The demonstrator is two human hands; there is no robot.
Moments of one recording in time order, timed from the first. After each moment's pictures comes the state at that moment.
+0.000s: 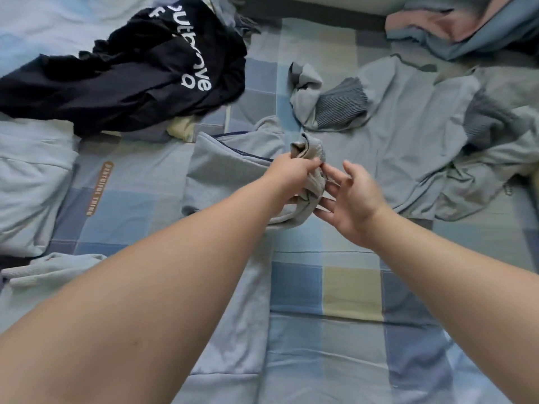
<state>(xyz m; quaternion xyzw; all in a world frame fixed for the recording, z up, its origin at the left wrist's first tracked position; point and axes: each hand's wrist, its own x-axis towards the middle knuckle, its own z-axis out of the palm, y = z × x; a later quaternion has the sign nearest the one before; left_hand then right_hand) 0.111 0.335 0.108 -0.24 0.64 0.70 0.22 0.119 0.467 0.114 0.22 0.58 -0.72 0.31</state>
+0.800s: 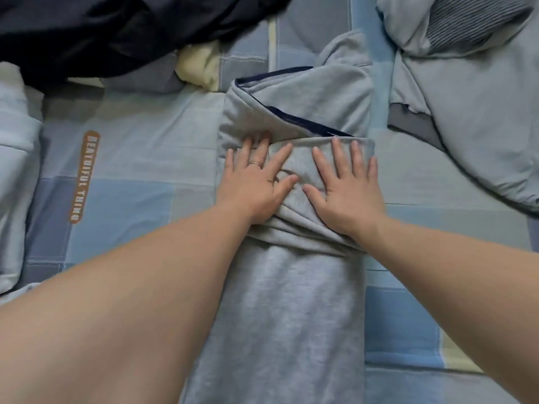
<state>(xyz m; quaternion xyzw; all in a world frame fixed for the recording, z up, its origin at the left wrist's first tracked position) 0.088 0.153 -0.151 -0.01 0.97 0.14 0.19 0.064 0.344 -0.158 -0.16 0.97 -0.01 0.19</state>
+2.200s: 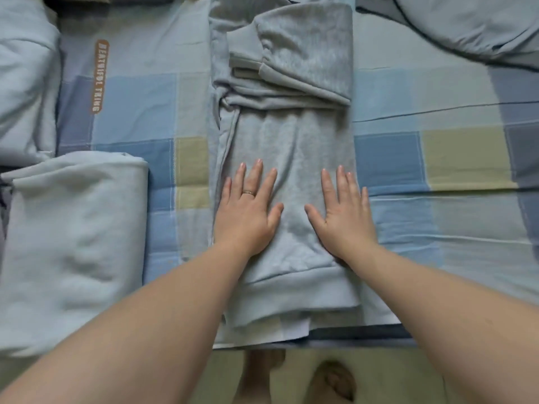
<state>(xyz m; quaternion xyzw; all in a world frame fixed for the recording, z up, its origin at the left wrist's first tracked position) 0.394 0.187 -0.175 0.01 0.98 0.11 0.17 0.381 0.386 -0.182 -0.04 0.98 -0.09 0.19</state>
